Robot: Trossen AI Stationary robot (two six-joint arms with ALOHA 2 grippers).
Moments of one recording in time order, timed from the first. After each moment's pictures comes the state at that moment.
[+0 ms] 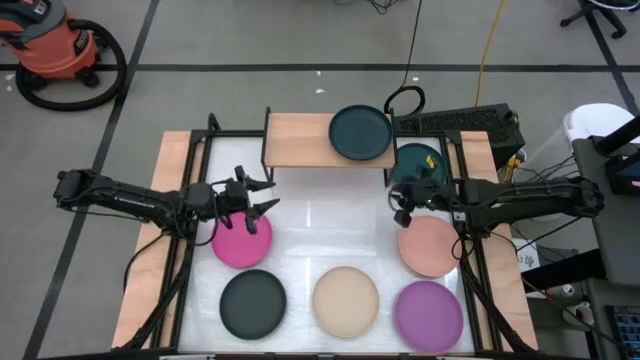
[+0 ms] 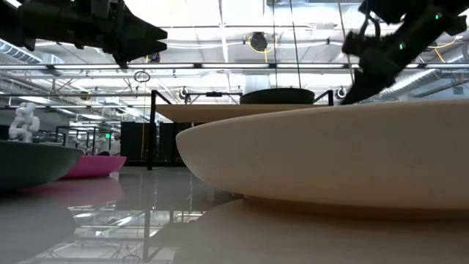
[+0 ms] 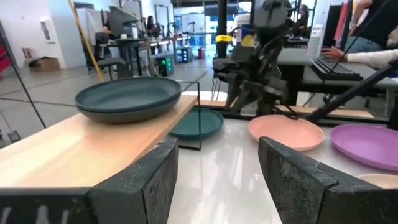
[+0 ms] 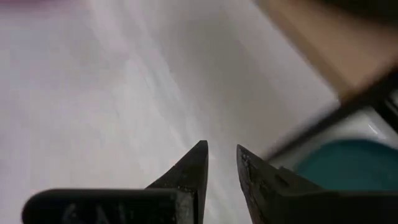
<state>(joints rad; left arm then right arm) -0.06 0.86 0.31 0.56 -0.31 0.02 -0.08 0.87 0.51 -0.43 0.35 0.22</state>
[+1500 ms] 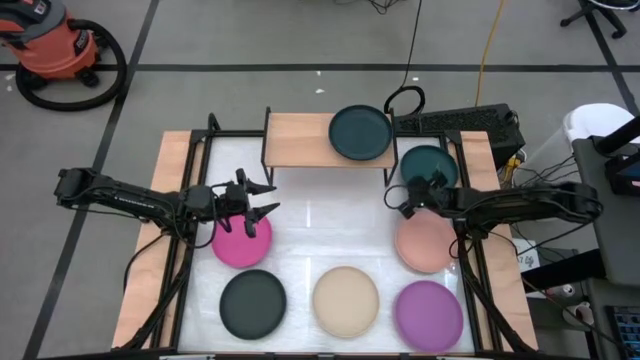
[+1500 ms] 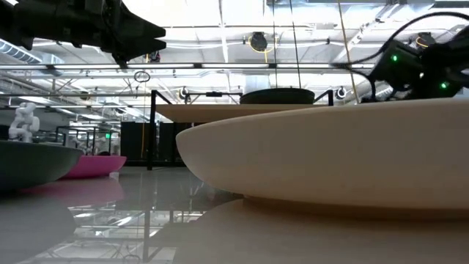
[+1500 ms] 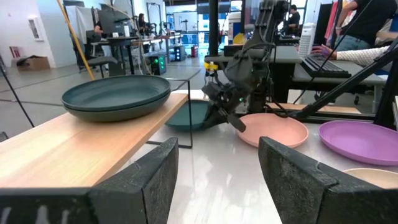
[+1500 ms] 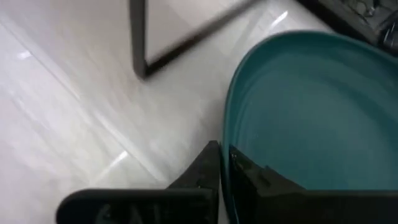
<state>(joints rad) -0.09 0.86 0.31 0.55 -0.31 0.02 -0.25 0.97 0.17 -0.15 0.56 0.33</state>
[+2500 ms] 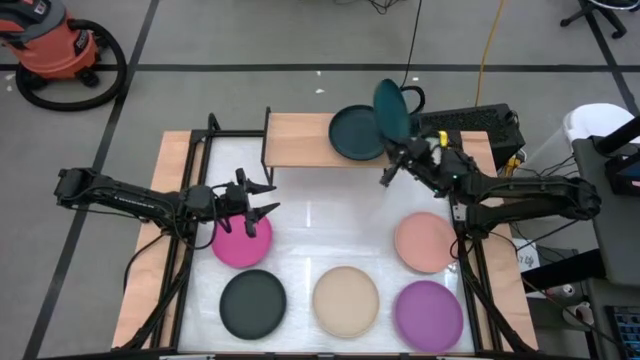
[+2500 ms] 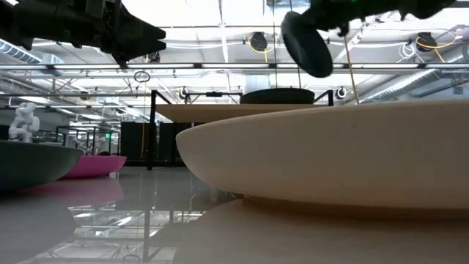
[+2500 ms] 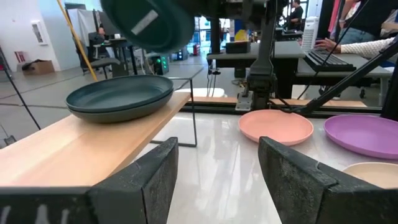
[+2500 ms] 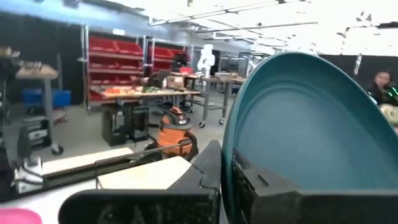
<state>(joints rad) -0.09 0.86 0.31 0.54 -0.32 0.05 -0.19 0.97 0.62 0.51 0.49 -0.15</state>
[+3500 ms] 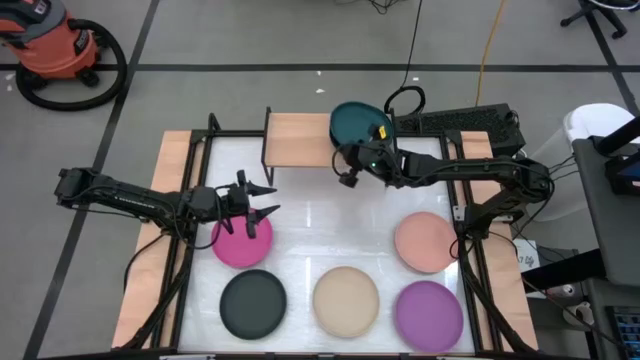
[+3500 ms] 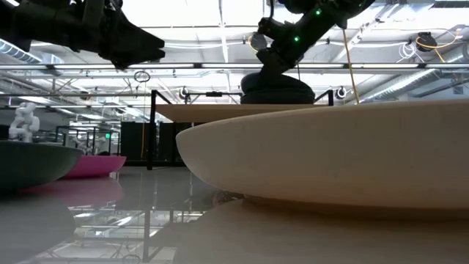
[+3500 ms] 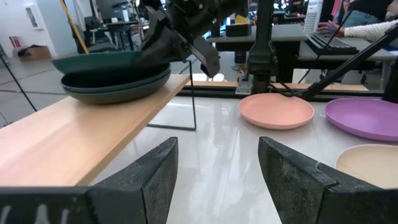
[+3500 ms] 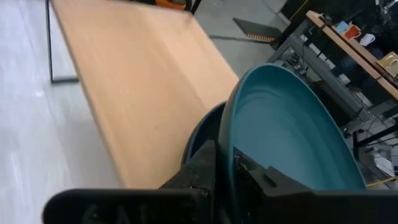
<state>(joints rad) -0.09 0.86 0.31 0.47 -0.32 0.03 -0.23 1.49 1.05 -0.09 0.55 -0.22</state>
